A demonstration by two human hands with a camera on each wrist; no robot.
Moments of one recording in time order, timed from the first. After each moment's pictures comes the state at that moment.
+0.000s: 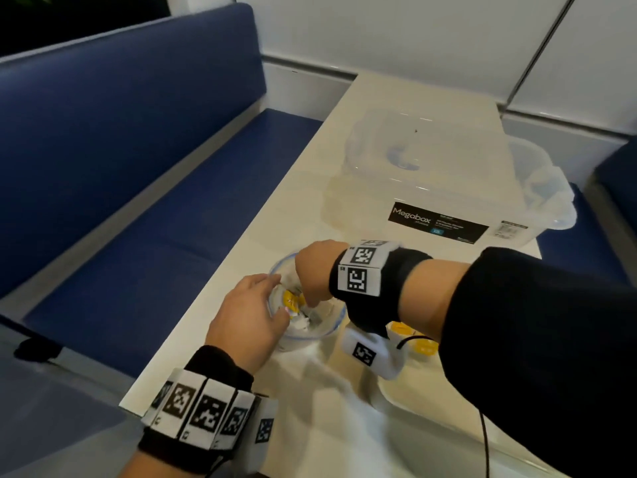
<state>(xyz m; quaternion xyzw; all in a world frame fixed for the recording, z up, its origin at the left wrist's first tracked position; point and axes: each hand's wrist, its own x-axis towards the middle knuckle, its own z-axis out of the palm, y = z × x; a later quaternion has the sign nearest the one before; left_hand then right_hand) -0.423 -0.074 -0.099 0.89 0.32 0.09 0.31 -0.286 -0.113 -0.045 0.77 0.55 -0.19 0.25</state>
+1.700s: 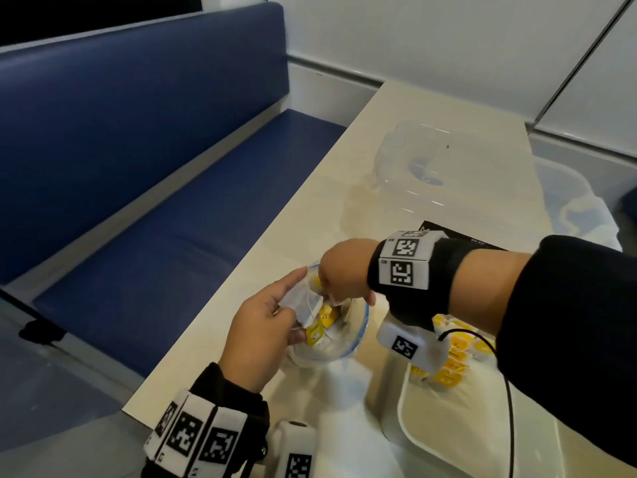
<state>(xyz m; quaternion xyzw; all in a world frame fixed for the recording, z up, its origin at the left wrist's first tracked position) -0.418 -0.077 -0.087 0.61 0.32 0.19 0.70 -0.270 -0.106 -0.022 0.75 0.56 -0.25 0.25</state>
